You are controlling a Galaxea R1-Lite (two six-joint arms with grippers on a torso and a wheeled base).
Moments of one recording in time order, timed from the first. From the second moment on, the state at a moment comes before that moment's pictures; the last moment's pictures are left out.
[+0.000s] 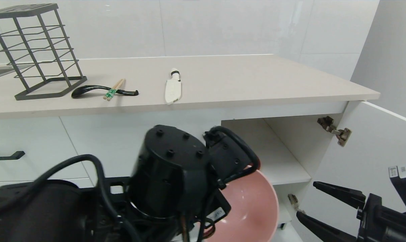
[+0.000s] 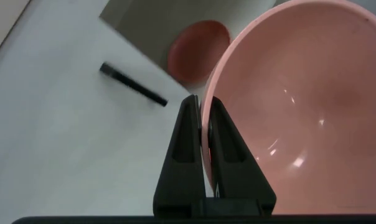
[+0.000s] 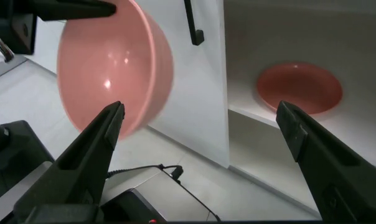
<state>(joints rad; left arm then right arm) -1.08 1.68 -0.91 -0.29 0.43 0.32 0.61 1.28 0.00 -1.08 0.17 0.17</state>
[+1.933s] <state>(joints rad) -1.14 1.91 -1.07 -0.37 0.46 0.37 0.62 1.51 -0.05 -1.03 0.06 0.23</state>
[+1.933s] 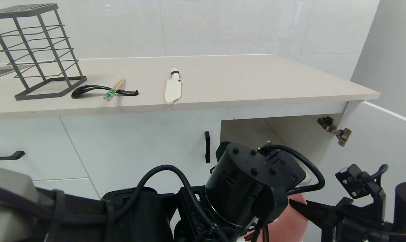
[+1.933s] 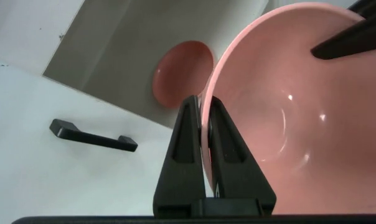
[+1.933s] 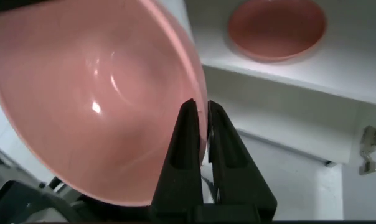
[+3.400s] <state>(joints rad) -0.95 1.77 -0.84 -0.50 0.03 0.28 0.41 1.62 -0.06 -1.04 0.07 0.22</state>
